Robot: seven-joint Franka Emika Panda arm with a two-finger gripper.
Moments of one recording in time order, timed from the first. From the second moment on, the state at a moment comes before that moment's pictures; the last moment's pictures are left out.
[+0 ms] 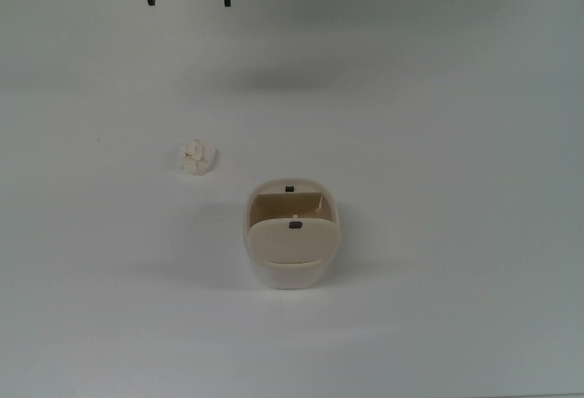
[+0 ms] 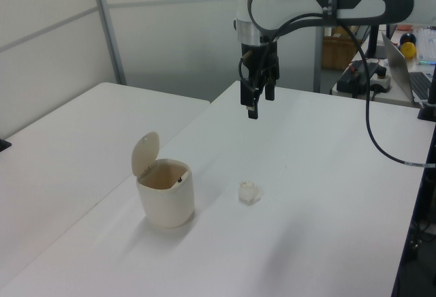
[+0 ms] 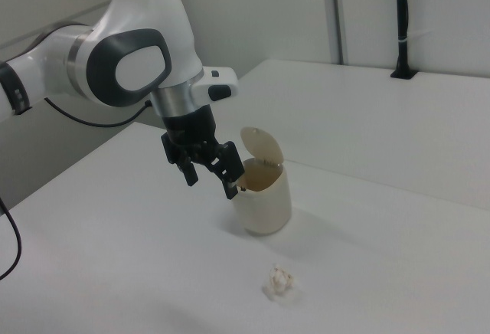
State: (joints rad) arm 0.06 -0.02 -0.10 -1.65 -0.03 1.64 -0.06
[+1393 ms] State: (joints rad) arm 0.03 0.40 -0.12 -1.77 -0.04 2.06 -0.17
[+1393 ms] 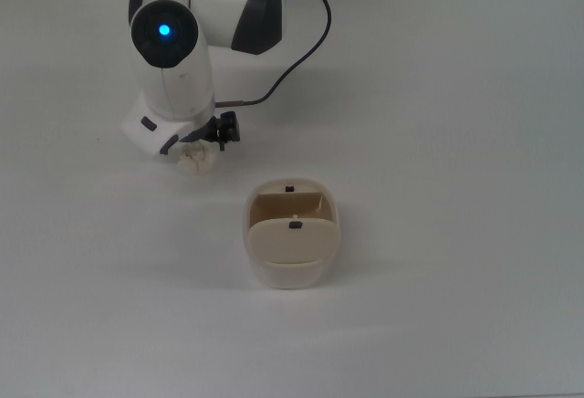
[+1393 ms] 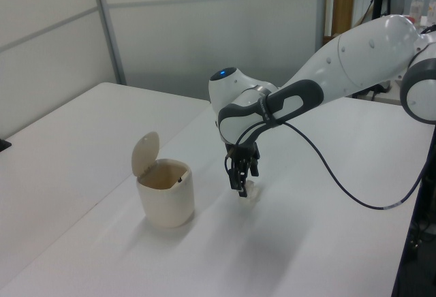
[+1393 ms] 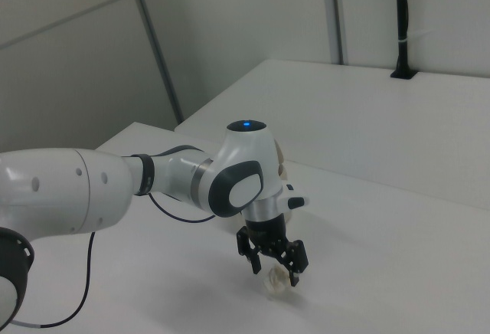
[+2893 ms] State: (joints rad) arm 0.06 0.32 0.02 -1.65 0.00 2.43 -0.13
